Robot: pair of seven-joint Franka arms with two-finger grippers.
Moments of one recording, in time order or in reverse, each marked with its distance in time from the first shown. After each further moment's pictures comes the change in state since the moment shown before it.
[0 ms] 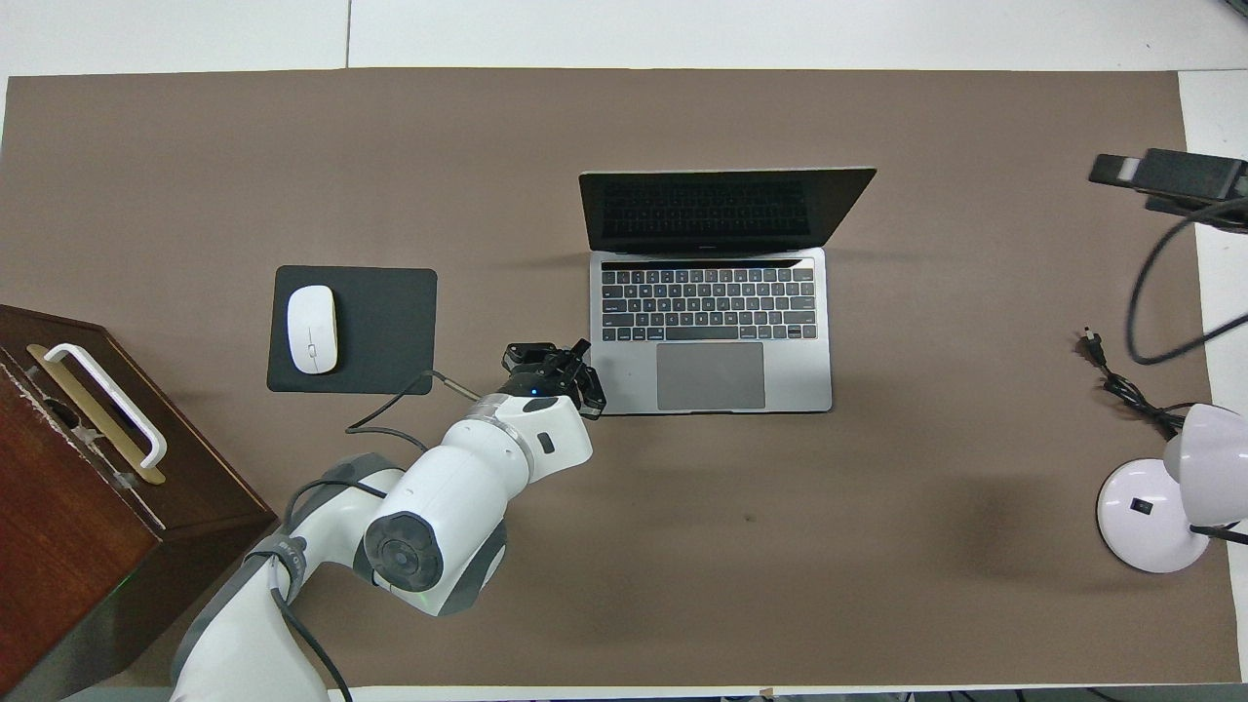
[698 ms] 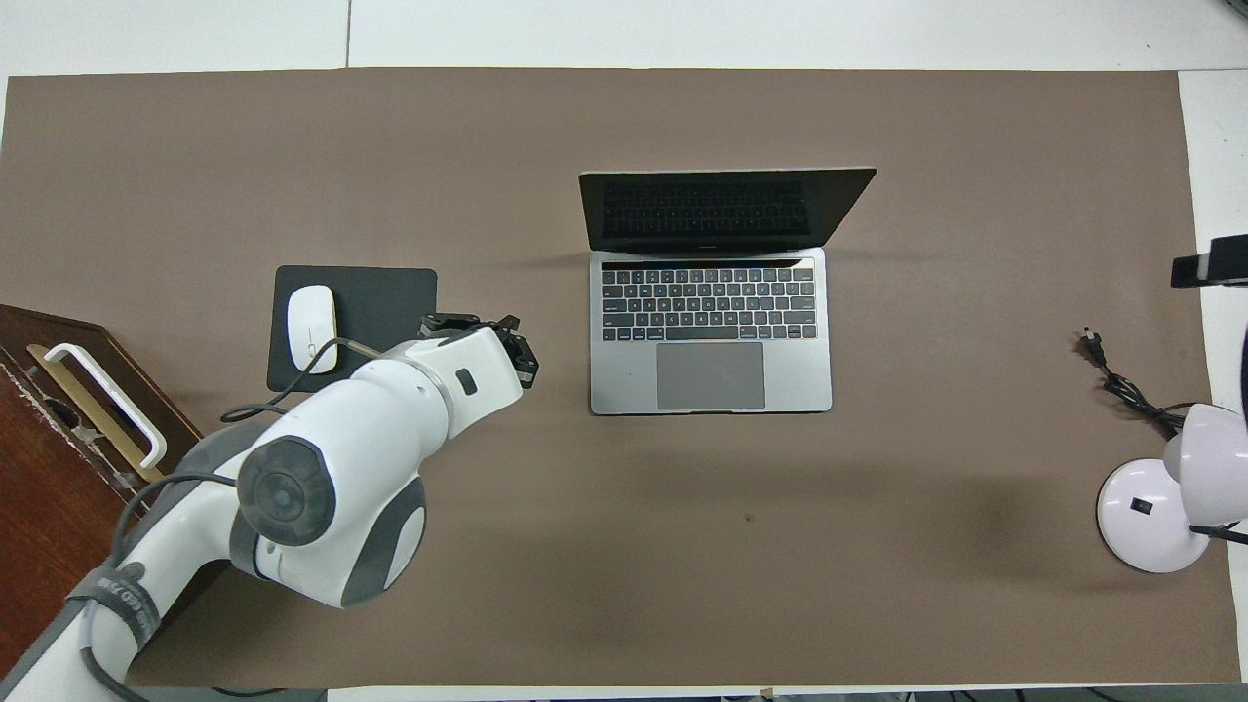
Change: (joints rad) left arm 0.138 -0.219 0.007 0.104 0.000 -0.521 0.011; right arm 0.037 -0.007 0.038 0.225 -0.432 -0.478 0.247
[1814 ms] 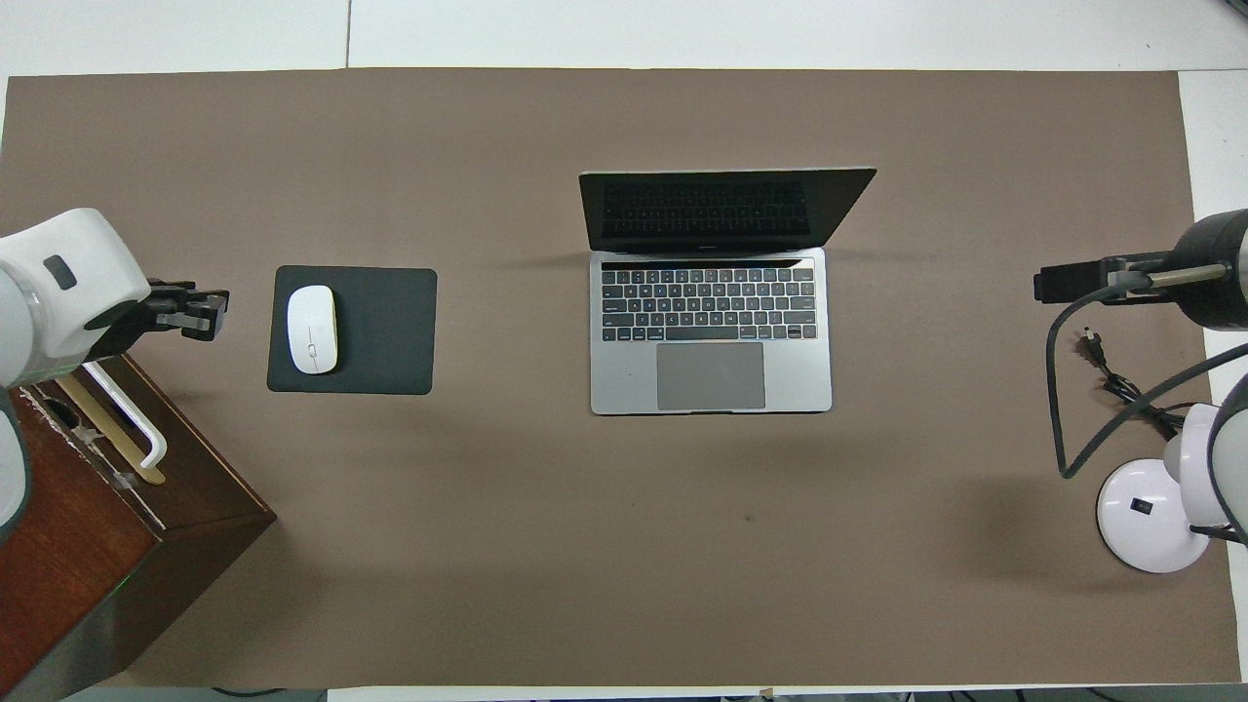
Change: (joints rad) left arm 0.436 -0.149 0.007 0.234 0.038 -0.618 0.207; right arm 0.140 -0.030 0.012 -0.173 -0.116 0.220 -0.033
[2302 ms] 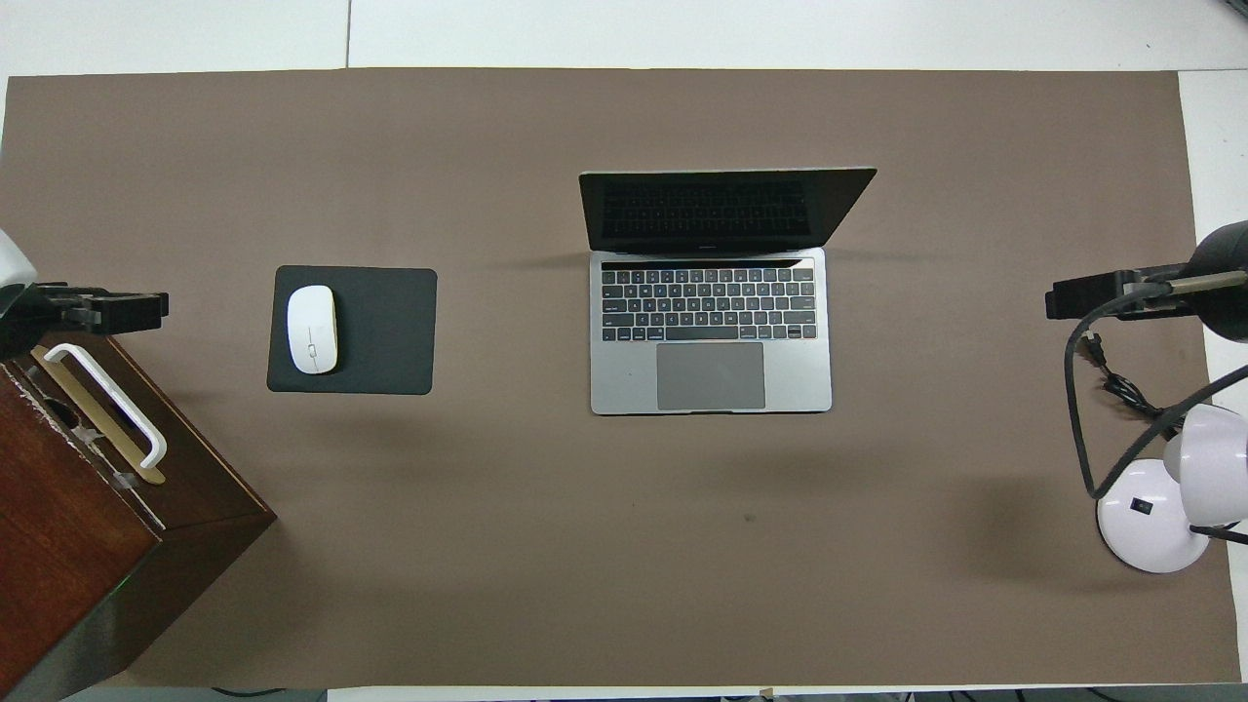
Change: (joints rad) left arm 0.109 0.000 0.001 0.031 0.000 -0.031 -0.059; right arm -0.001 0.013 -0.003 0.071 0.000 -0.138 0.003
